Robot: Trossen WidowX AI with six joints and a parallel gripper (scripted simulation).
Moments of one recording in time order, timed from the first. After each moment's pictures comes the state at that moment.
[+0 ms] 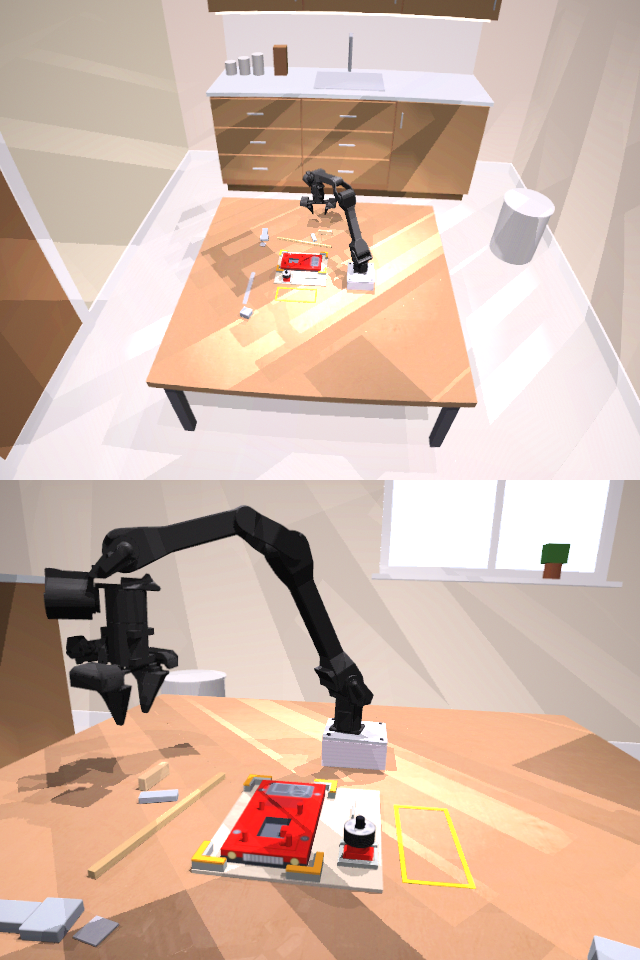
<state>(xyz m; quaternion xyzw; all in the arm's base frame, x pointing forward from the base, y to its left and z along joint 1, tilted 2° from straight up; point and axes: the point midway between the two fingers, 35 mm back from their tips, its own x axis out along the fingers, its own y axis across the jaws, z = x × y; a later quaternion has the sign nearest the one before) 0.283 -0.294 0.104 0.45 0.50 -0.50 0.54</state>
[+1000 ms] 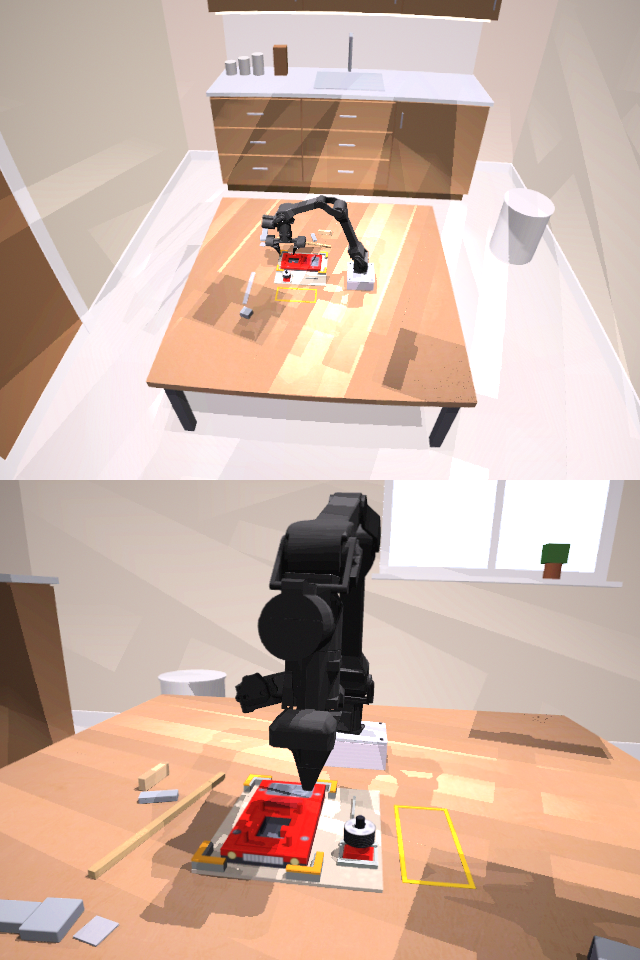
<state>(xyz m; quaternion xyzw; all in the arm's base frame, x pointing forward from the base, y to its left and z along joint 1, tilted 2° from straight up) 0.361 0.036 0.096 0.47 0.54 -0.44 0.55</state>
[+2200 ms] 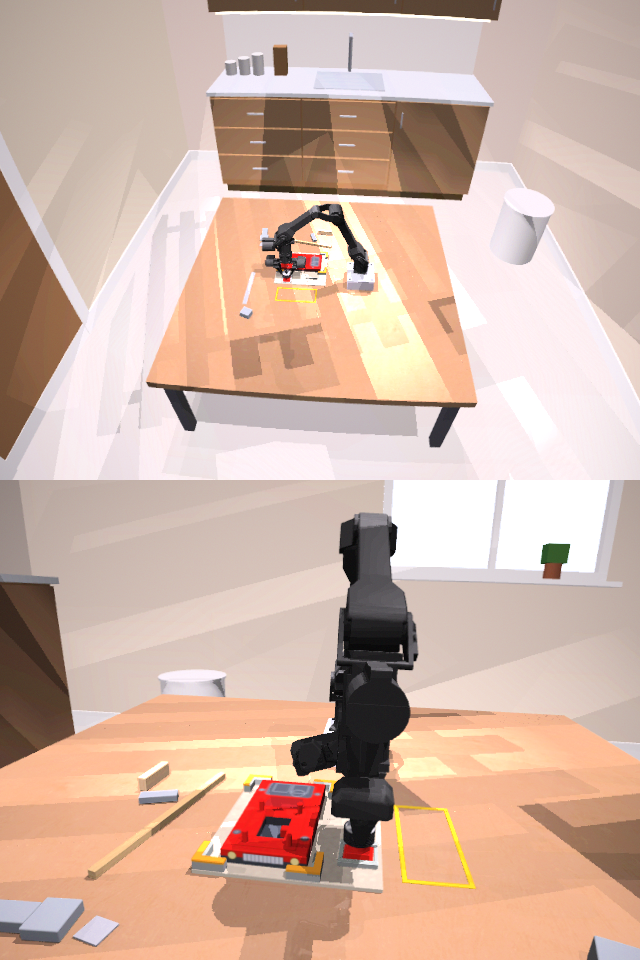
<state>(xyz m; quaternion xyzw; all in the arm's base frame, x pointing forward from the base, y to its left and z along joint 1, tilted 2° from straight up) 0.348 0.099 0.026 0.47 0.54 -0.43 0.54</state>
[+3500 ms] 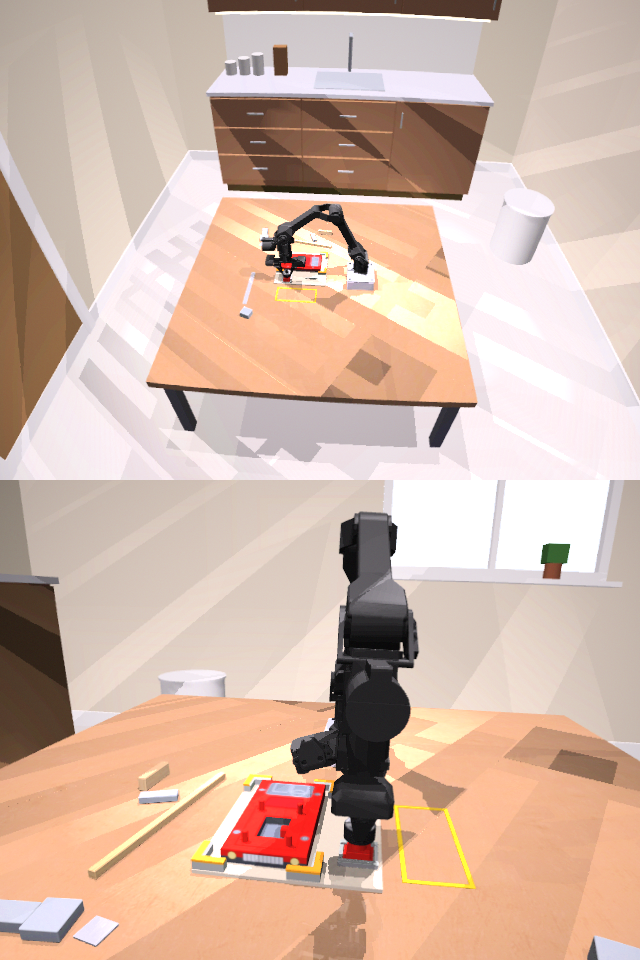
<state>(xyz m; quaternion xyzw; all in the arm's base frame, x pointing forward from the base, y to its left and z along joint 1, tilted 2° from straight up) 0.349 0.099 0.030 0.47 0.55 -0.44 0.54</state>
